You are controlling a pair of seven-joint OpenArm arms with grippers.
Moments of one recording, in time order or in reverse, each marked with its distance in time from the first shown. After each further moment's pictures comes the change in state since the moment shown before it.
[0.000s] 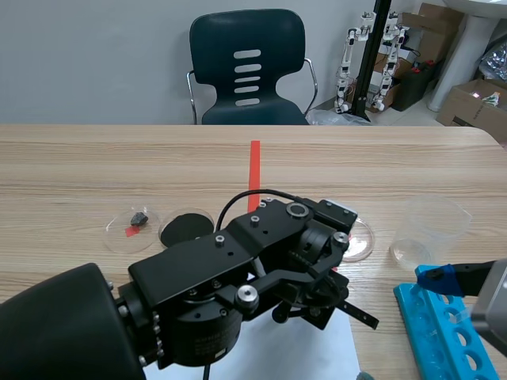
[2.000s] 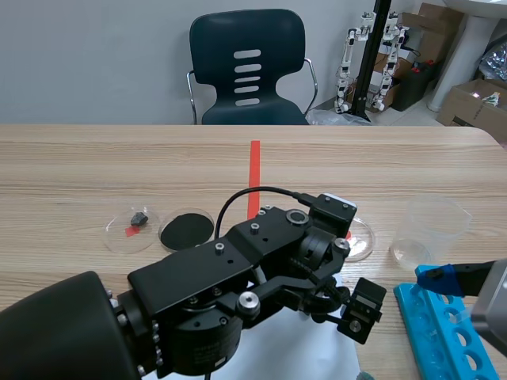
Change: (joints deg) left arm 1.0 0.0 0.0 0.0 0.0 2.5 -5.6; right arm 0.0 0.0 0.0 0.0 0.0 0.0 0.0
